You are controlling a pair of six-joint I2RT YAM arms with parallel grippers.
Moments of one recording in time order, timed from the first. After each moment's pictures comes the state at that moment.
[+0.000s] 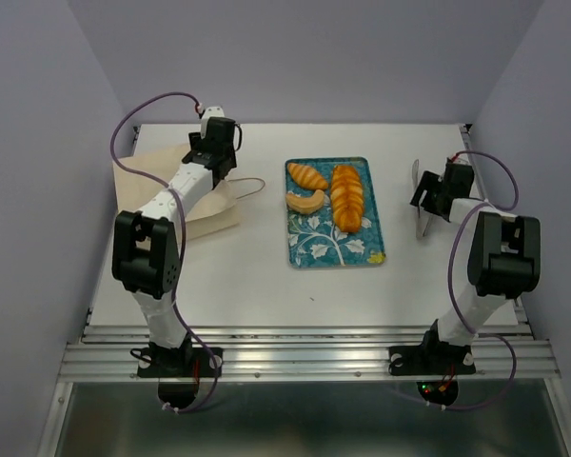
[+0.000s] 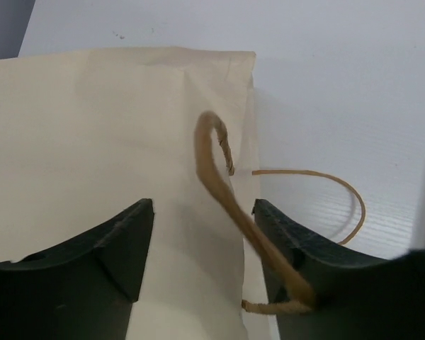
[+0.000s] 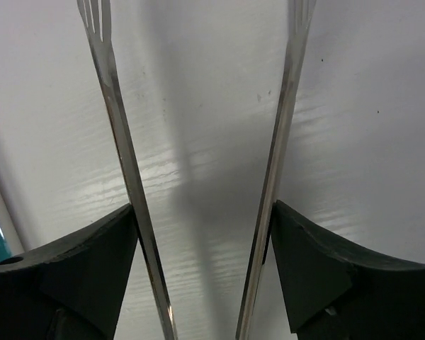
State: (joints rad) left arm -0.29 1.82 1.48 -0.32 -0.51 -0.25; right arm -0.17 1.76 1.00 0.03 0.01 0.25
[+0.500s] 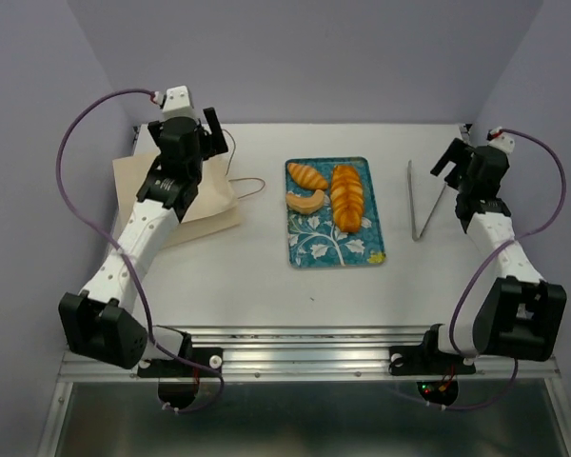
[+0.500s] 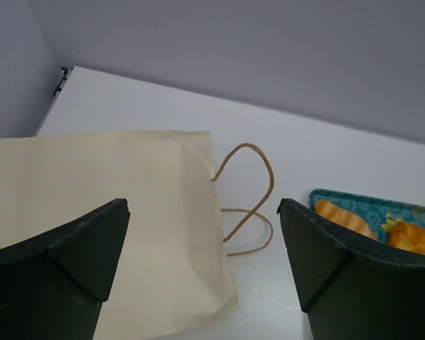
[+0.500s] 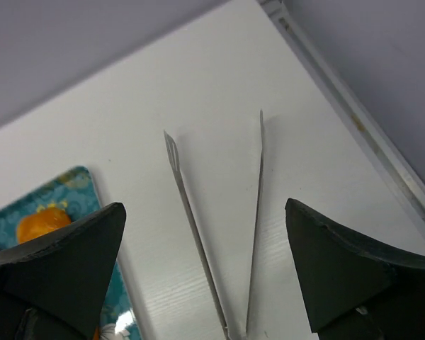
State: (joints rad) left arm -0.29 1.38 1.34 -0.23 -0.40 -0.25; right arm -0.17 1.37 0.98 0.03 0.16 0.31
